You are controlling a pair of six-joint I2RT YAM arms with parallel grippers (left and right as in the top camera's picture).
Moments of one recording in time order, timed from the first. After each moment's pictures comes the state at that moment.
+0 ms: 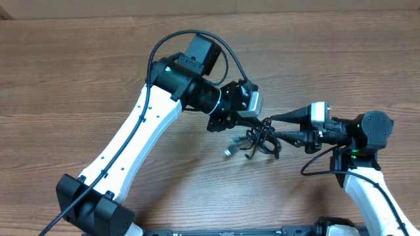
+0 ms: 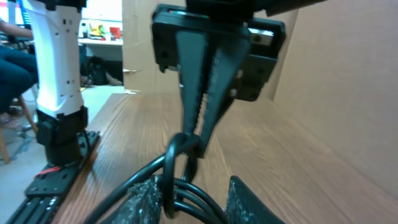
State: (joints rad) left arm -0.53 1.72 1.69 -1.16 0.97 1.05; right arm -0.10 1.20 0.49 0.91 -1.54 0.07
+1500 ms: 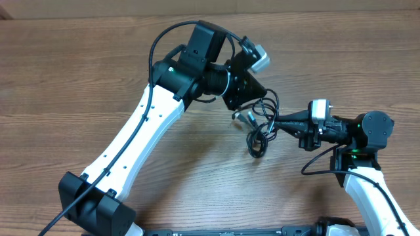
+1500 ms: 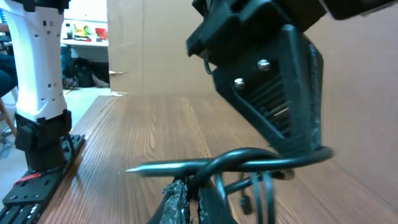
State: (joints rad) left arm -0.53 1.73 1.69 -0.78 0.76 0.14; right arm -0.10 1.20 0.50 0.91 -1.48 0.07
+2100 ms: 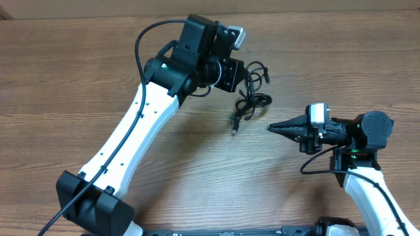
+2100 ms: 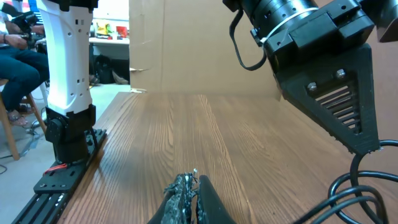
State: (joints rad) left arm -0.50 1.74 1.69 -0.74 0.51 -0.22; right arm -0.10 1.20 0.50 0.91 -1.56 0.07
